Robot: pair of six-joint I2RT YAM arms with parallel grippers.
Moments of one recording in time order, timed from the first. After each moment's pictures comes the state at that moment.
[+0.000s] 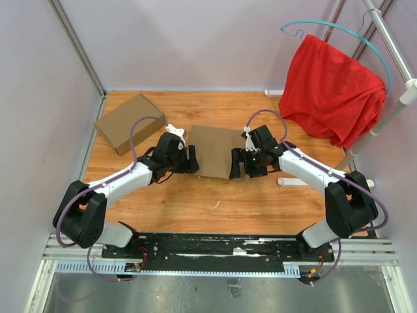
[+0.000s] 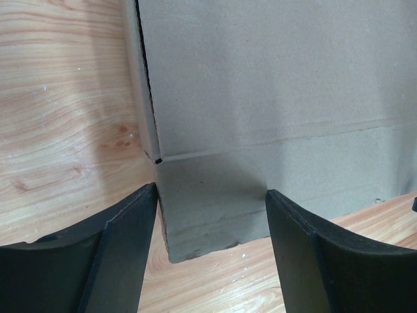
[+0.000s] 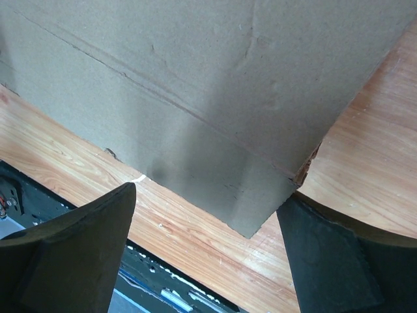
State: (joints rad) left arm -0.52 1.38 0.77 -0.14 0.04 -0.45; right arm 0.53 1.51 0.99 -0.53 -0.27 0.39
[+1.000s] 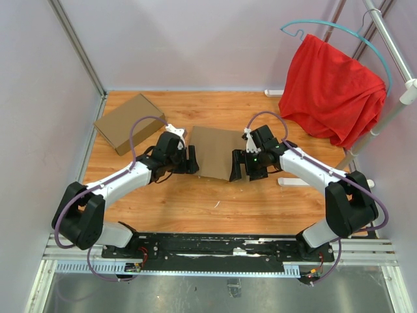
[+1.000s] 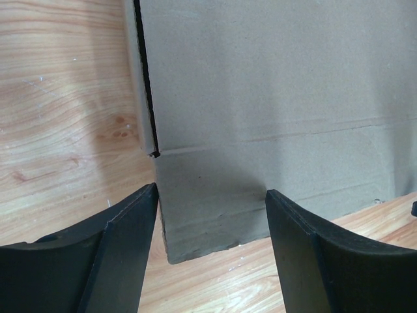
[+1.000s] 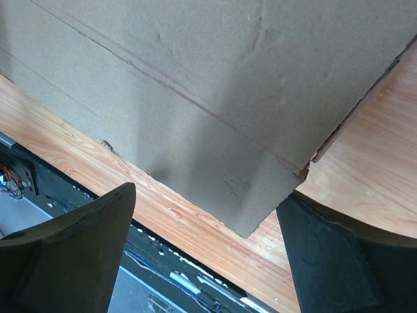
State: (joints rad) left arm -0.52 1.37 0.79 -0.19 0.06 -0.45; right arm 0.51 1.51 0.99 -0.58 -0.35 0.38
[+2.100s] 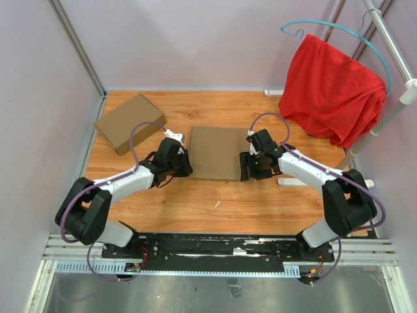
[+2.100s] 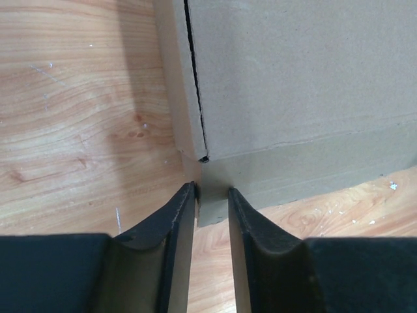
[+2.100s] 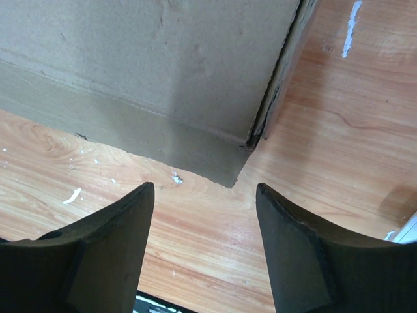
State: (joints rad) left arm -0.52 1.41 0.70 -0.07 0.00 -0.49; right arm 0.51 1.52 0.94 -0.55 -0.10 0.35
